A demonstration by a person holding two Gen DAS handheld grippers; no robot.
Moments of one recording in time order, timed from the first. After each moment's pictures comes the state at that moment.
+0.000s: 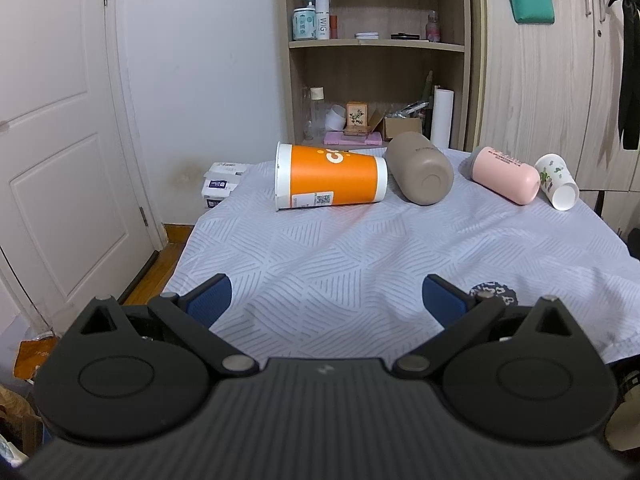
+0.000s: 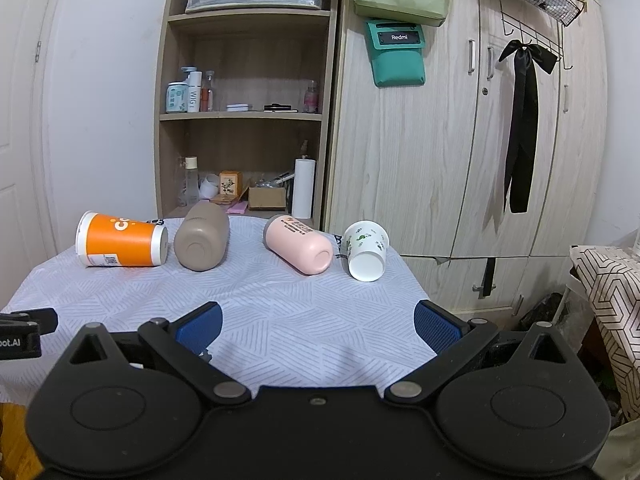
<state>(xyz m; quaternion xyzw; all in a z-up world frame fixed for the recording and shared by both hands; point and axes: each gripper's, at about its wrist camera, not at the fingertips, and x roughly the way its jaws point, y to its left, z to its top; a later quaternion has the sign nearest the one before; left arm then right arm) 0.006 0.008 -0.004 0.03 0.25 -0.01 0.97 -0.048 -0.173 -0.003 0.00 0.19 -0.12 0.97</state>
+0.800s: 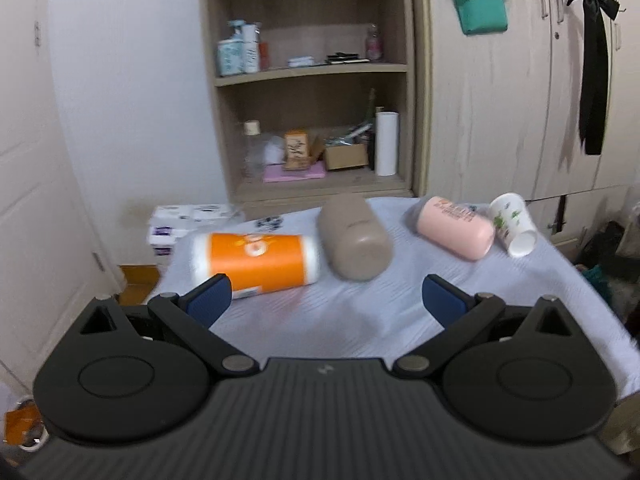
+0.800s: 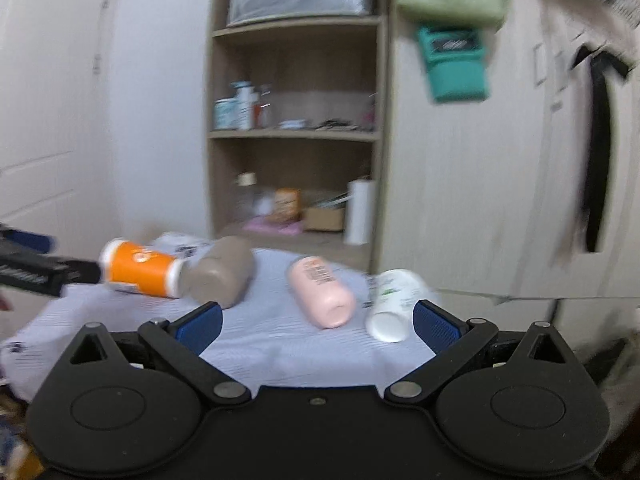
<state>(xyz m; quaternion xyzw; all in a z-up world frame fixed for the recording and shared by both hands) 0.080 -0.048 0.061 0.06 0.25 -0.10 0.96 0.011 -0.267 0.032 0.00 0.18 0.04 0.98</state>
